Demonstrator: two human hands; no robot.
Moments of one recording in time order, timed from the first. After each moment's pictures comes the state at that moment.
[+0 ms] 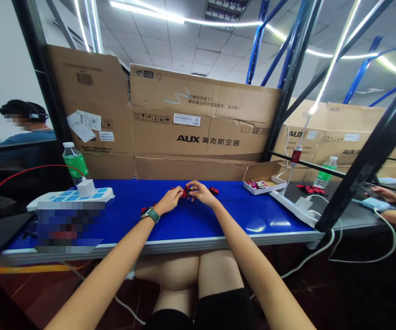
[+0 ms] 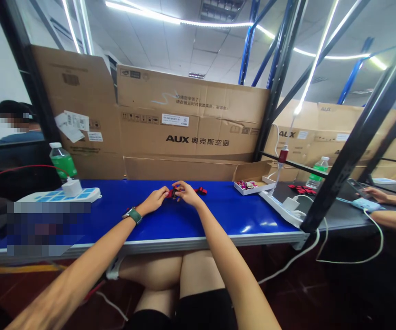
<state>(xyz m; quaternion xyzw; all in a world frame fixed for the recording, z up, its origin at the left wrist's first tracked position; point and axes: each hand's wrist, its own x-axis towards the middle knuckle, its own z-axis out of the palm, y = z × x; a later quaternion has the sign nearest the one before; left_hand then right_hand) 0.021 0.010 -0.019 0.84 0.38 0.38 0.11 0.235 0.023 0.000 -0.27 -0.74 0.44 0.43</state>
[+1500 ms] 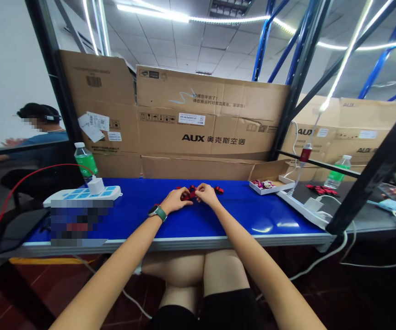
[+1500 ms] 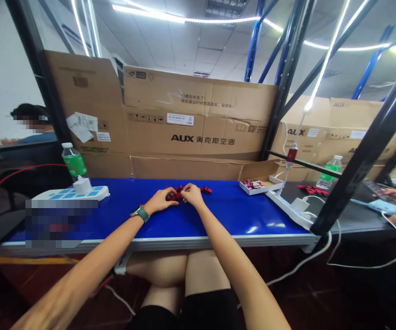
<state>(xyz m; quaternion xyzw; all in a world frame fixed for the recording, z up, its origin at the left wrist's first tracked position) 0.023 -0.001 -0.016 0.83 0.43 0.35 0.11 0.220 0.024 -0.011 -0.49 -0.66 0.34 0.45</state>
